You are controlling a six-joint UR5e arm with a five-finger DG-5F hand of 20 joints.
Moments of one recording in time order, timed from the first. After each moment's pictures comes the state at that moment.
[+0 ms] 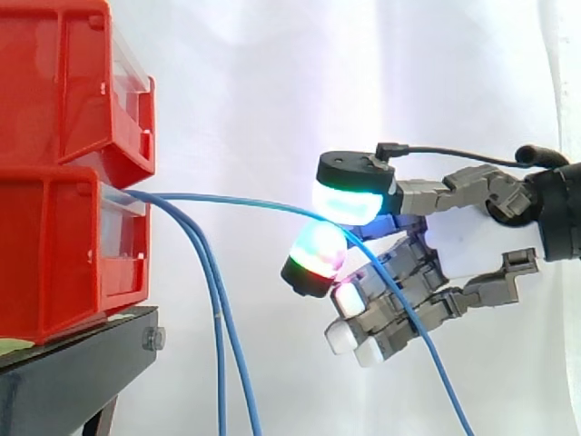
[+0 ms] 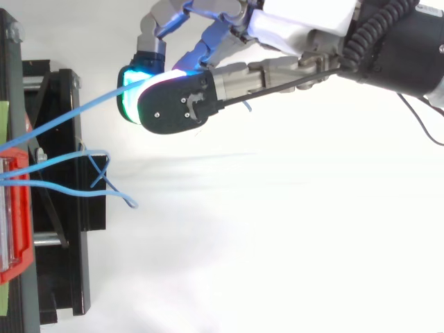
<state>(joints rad) 0.08 -2.28 -1.09 -3.11 -1.22 -0.13</state>
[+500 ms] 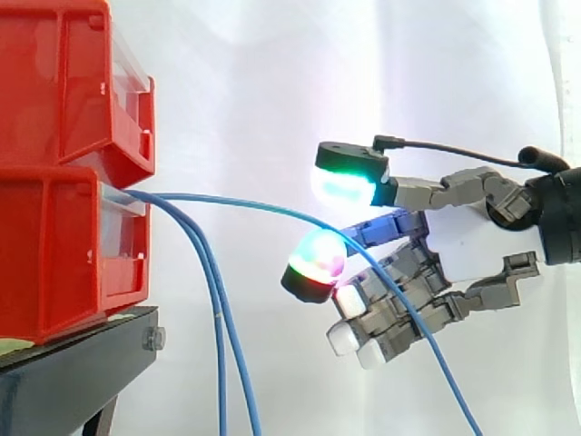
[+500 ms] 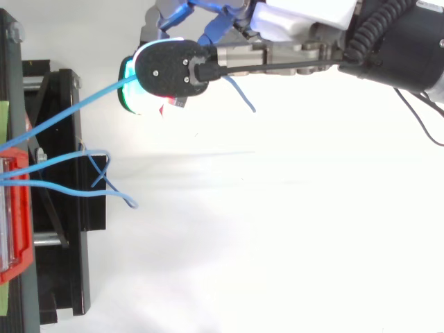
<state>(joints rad) 0.07 -2.28 -1.09 -3.11 -1.21 -0.10</state>
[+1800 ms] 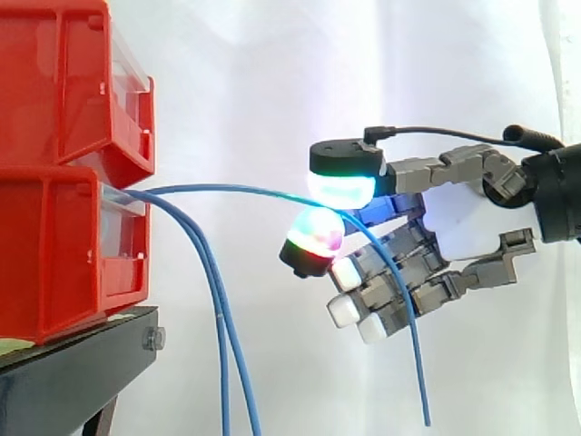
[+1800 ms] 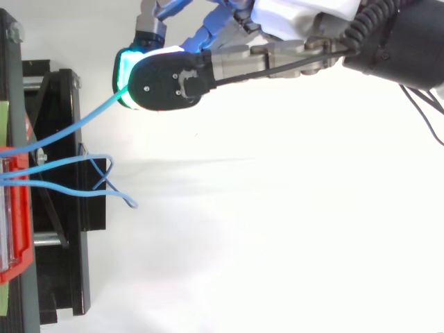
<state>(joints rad) 0.08 -2.27 -1.04 -3.17 -1.19 -0.07</state>
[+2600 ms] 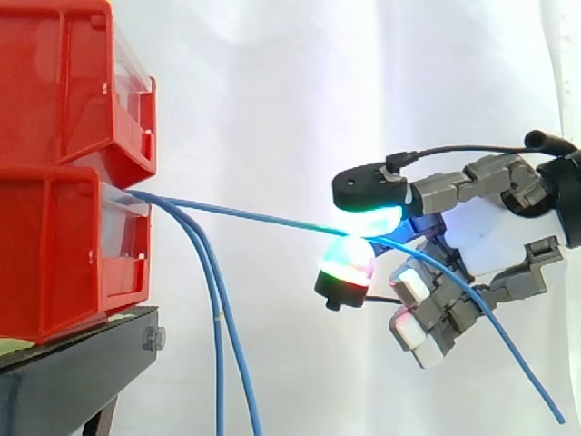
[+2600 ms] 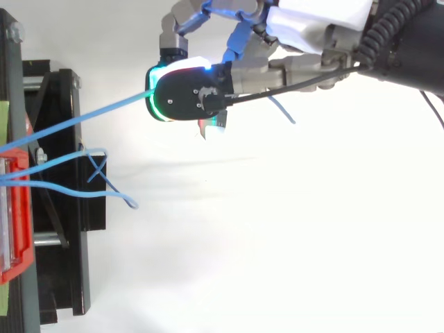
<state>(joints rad) 0.08 -2.27 -1.02 -3.31 -1.20 -0.06</state>
